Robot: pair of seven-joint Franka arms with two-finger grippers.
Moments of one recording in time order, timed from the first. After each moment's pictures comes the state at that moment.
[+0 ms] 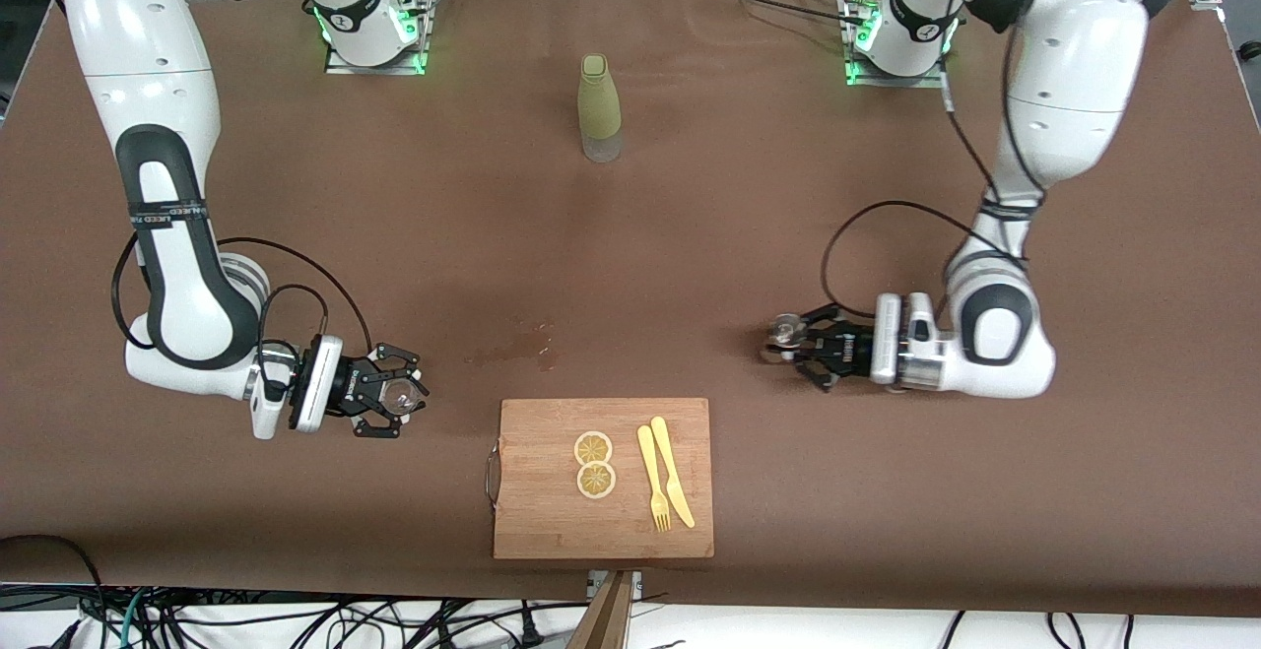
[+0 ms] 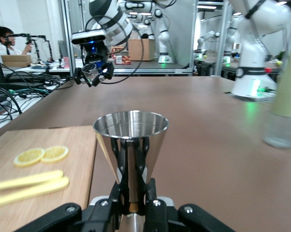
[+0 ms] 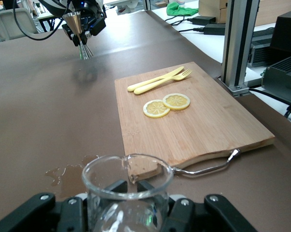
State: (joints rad) left arm -0.16 0.88 0.03 -1.49 -1.42 1.75 2.36; right arm 0.03 0.83 0.04 -1.42 1.16 2.04 -1.94
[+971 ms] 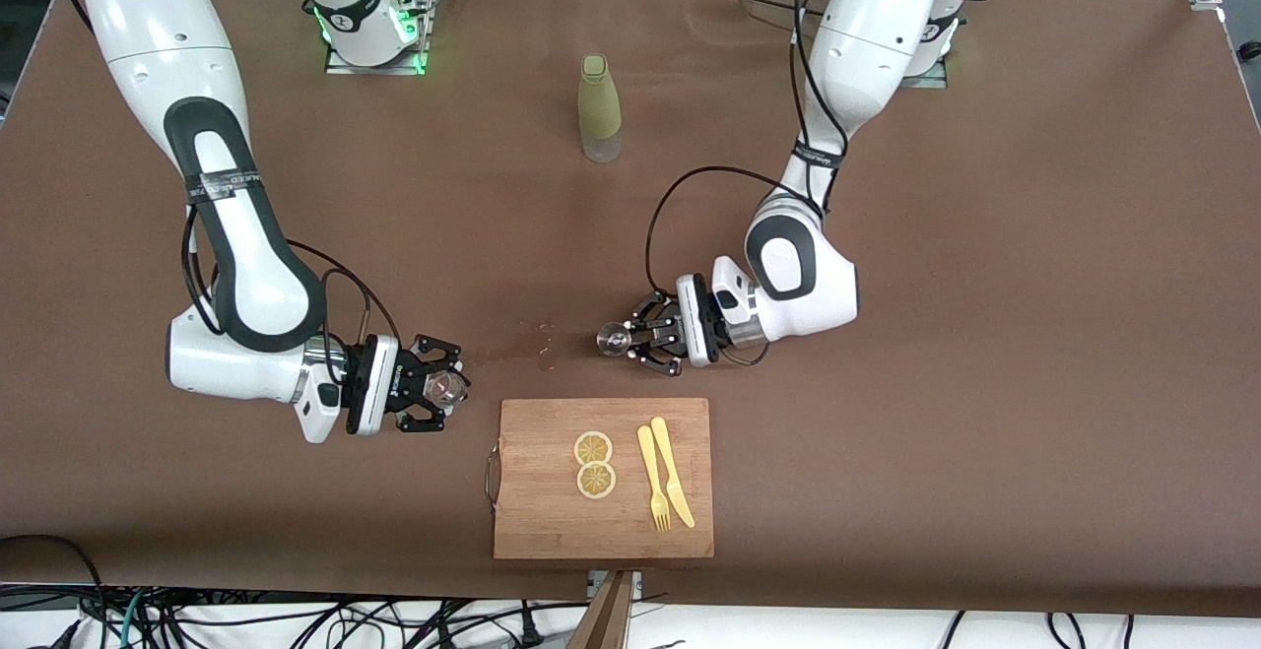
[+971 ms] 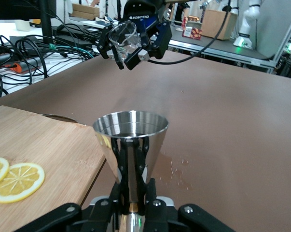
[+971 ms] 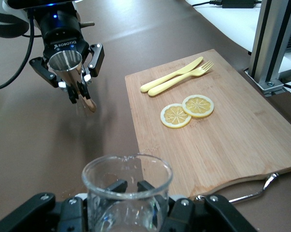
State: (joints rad) left arm -0.73 0.92 0.26 -1.45 -1.88 2.23 2.02; right arm 0.05 0.82 0.17 -1.37 0.90 2.12 -1.64
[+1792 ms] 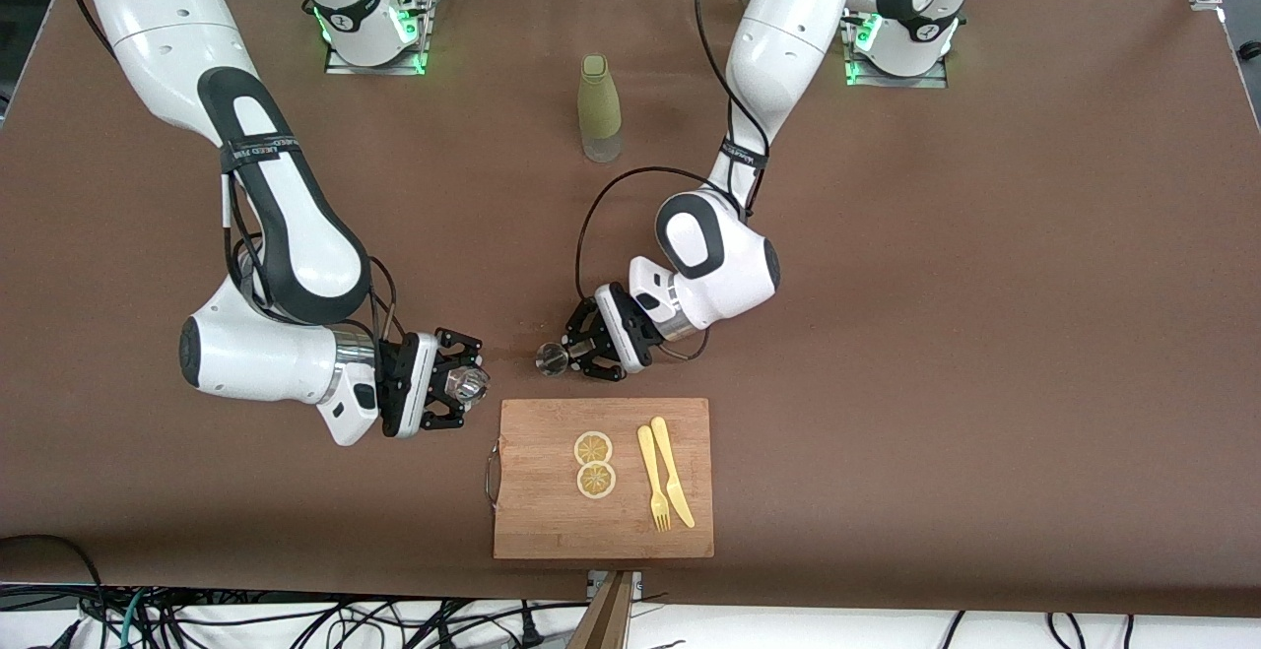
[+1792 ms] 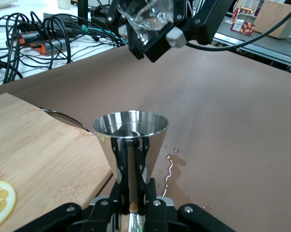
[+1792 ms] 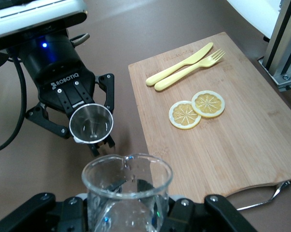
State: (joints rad) left arm -0.95 1.12 0.42 -1.14 -1.94 2.49 1.65; right arm 0.05 0.82 0.27 -1.29 0.60 2.13 -1.35
